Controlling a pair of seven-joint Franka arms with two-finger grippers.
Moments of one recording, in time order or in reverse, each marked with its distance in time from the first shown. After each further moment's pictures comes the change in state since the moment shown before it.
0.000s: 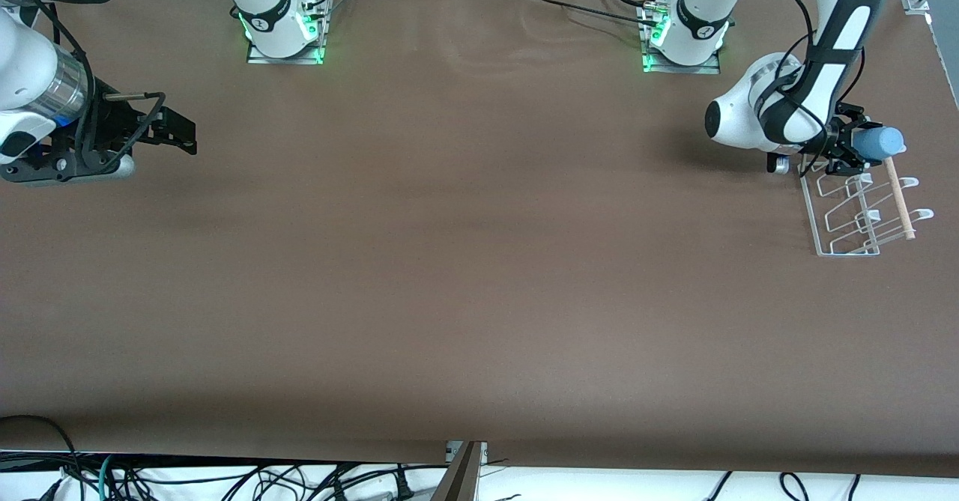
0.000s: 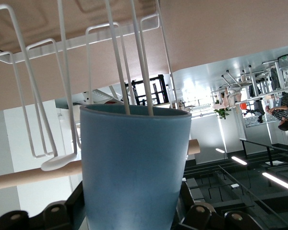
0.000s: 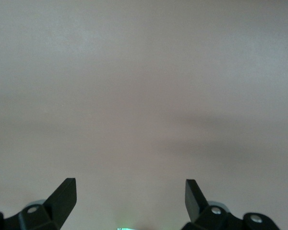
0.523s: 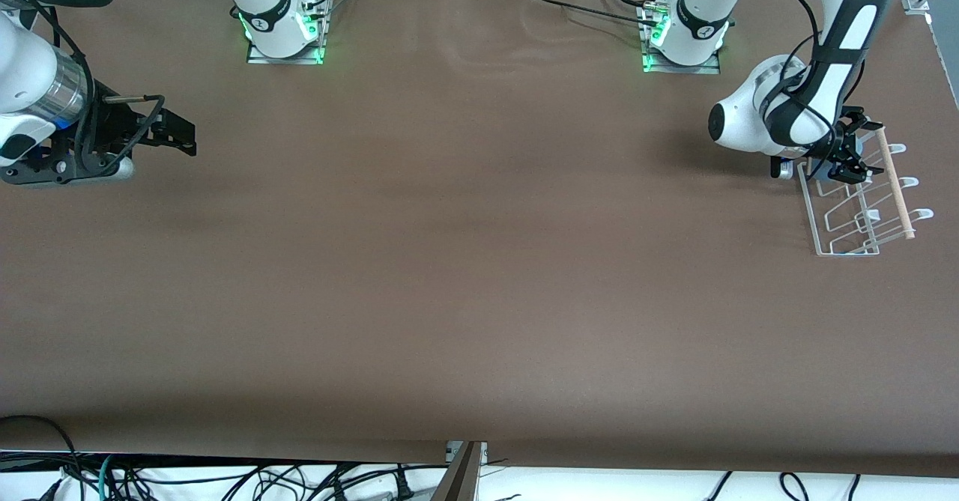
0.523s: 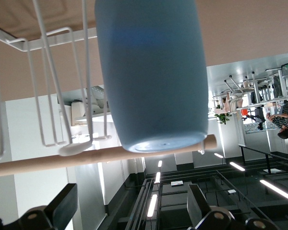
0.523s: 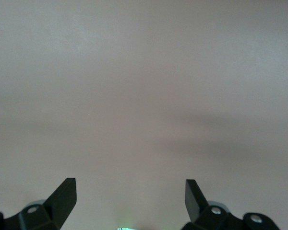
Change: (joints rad) left arm 0.007 0.000 -0.005 0.037 -0.002 0.006 -0.014; right arm -0.001 0.002 -0.002 0.000 0.001 0.000 0.000
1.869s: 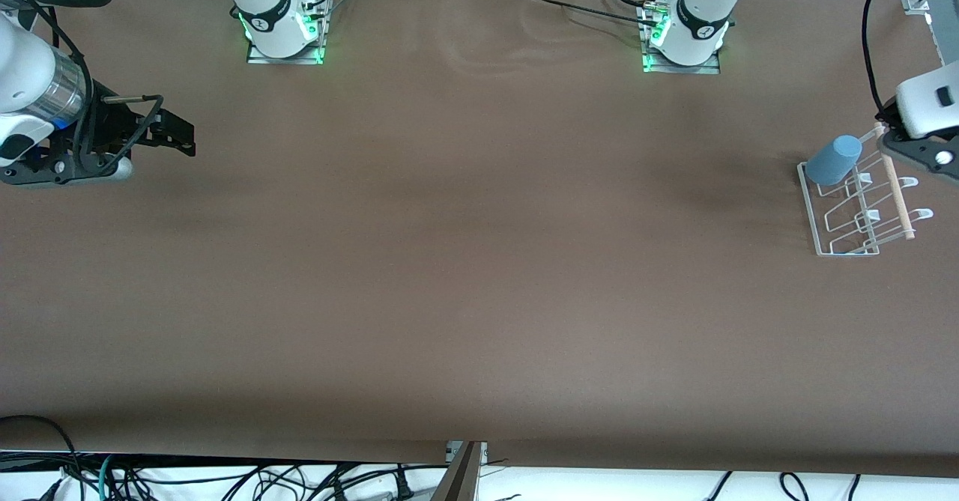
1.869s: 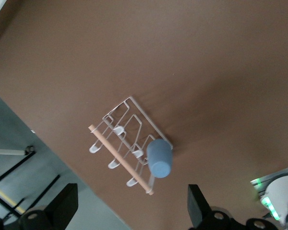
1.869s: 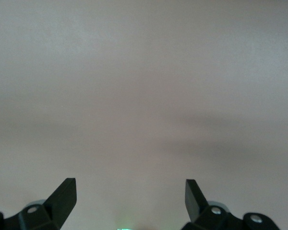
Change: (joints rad) left arm 0.001 -0.098 -0.022 1.029 -1.293 -0.248 -0.009; right arm -0.002 0.000 -0.001 0.001 0.001 0.003 -0.004
